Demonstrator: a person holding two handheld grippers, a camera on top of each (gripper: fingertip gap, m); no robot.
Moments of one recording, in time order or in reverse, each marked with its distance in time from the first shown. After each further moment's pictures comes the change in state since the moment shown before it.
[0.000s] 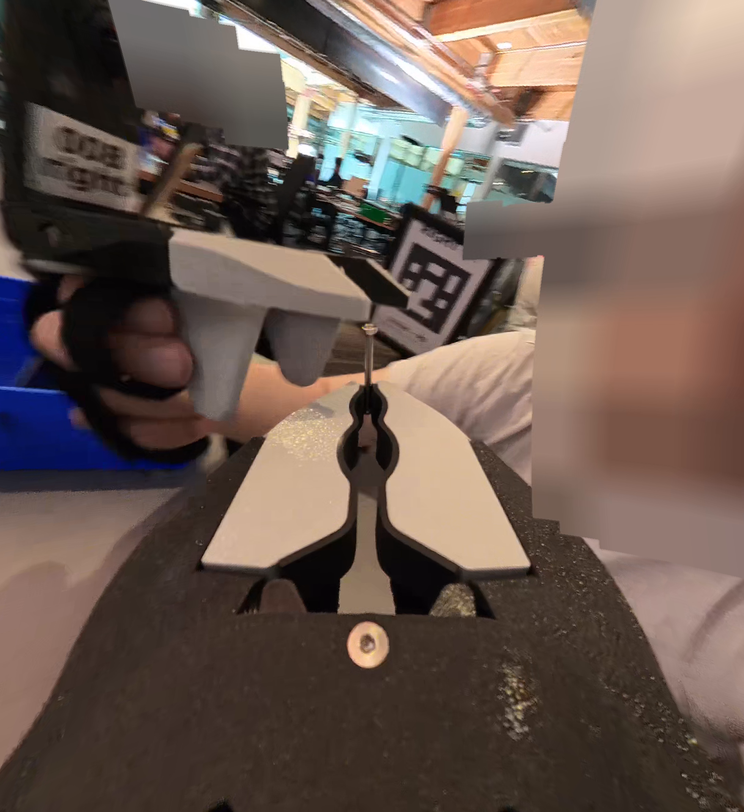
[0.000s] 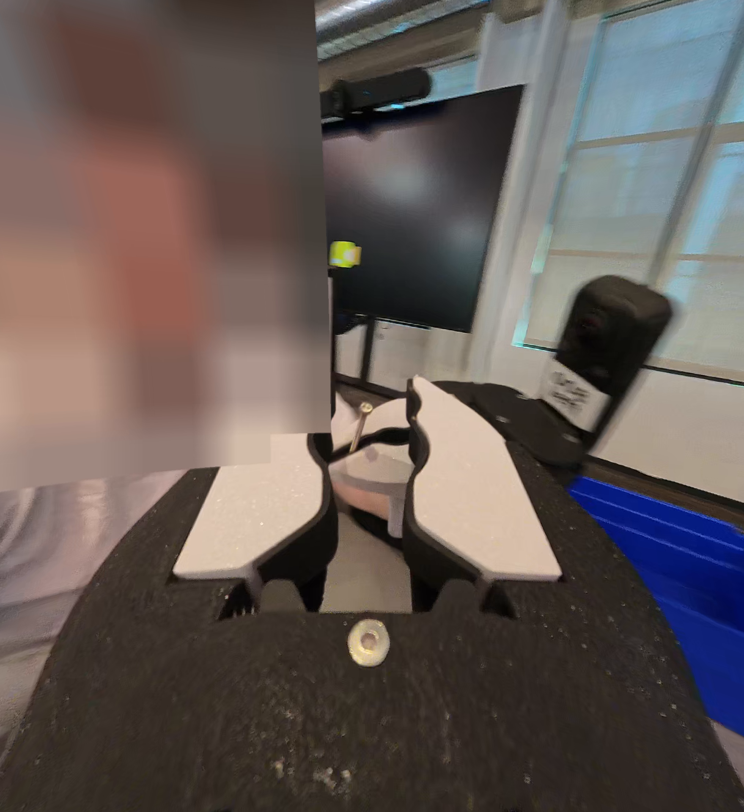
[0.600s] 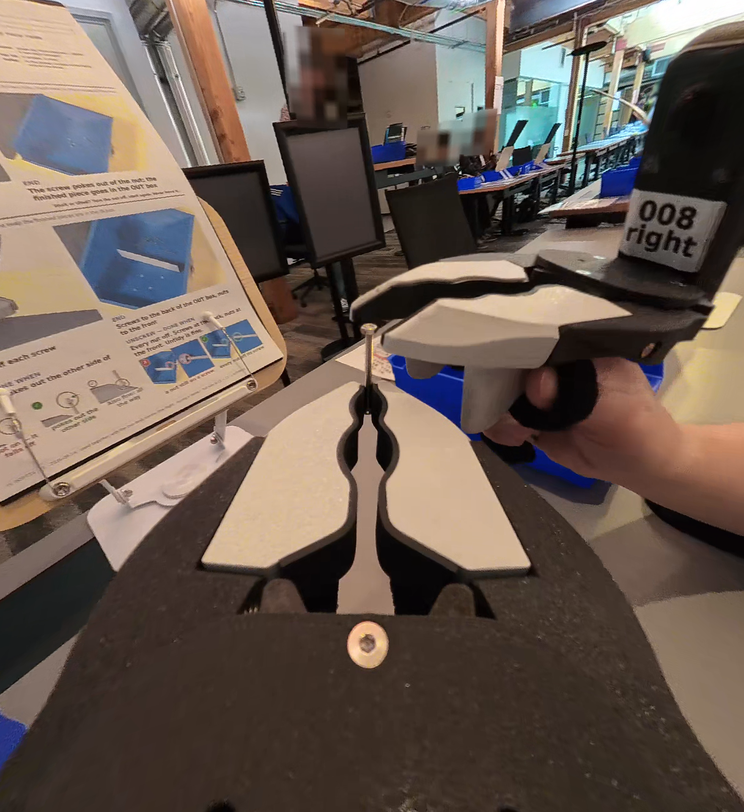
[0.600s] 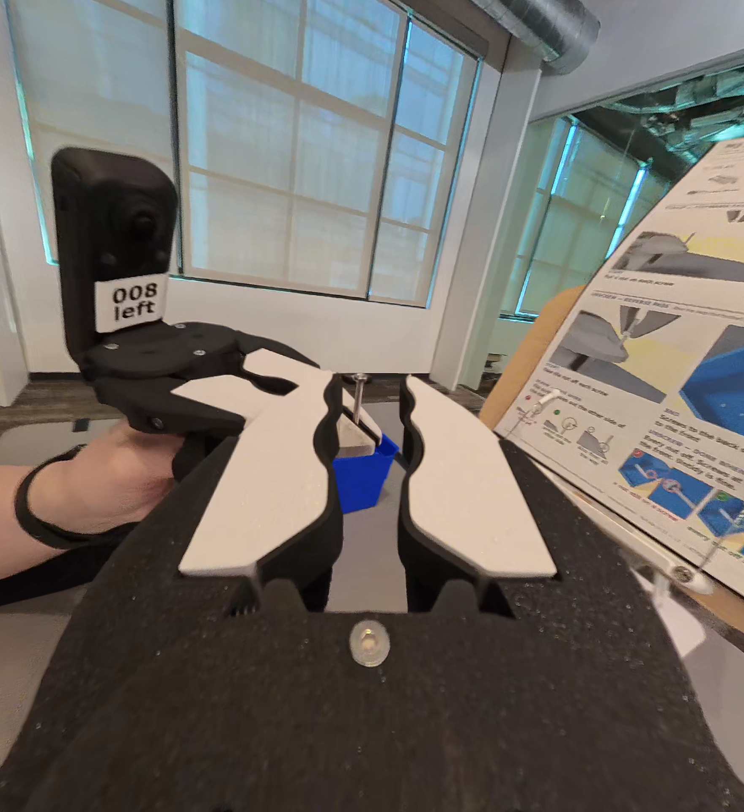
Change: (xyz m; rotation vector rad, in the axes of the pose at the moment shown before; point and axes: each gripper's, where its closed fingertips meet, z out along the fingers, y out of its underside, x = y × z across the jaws) left arm -0.095 -0.033 -0.090 0.080 -1.136 0.444; right arm 0.105 0.013 -0.045 -0.204 1.082 -0.300
